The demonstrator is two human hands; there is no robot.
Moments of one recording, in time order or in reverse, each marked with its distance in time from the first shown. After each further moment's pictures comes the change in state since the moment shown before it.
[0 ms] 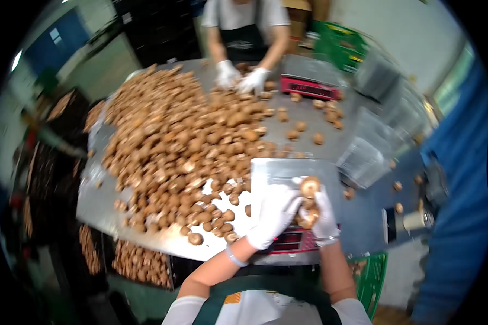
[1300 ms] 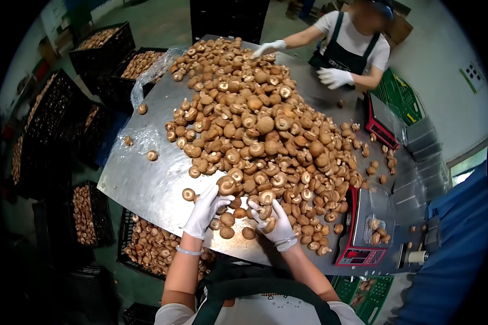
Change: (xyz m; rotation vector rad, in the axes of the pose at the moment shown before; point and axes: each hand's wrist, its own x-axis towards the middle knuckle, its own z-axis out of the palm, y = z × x) left_hand -0.179 -0.277 -0.410 -1.239 0.344 -0.903; right_hand 0.071 0.303 0.314 0.541 -0.029 0.710
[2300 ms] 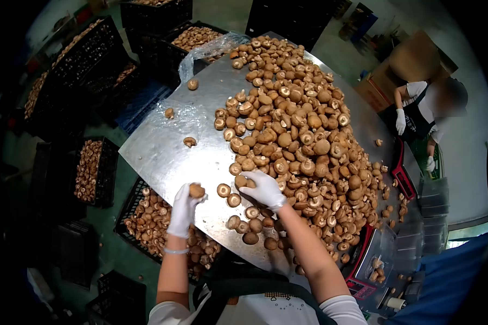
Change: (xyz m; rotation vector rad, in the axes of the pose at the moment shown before) left_hand -0.069 0.041 -0.103 0.035 0.533 0.323; right_hand 0.151 0.038 0.101 -2.178 -0.434 -0.428
